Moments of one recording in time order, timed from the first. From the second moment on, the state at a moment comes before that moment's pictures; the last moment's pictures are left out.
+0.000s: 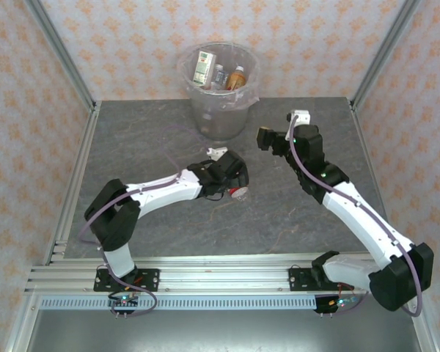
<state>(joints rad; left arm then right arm) -0.83 1.79 1.30 -0.49 -0.32 -0.93 0.46 1.12 0.98 -0.22 0.23 0.32</state>
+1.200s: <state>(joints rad) -0.79 2.17 1.59 -0.65 -0.44 -0.98 0.46 1.01 0.85 -0.25 0.33 0.36</state>
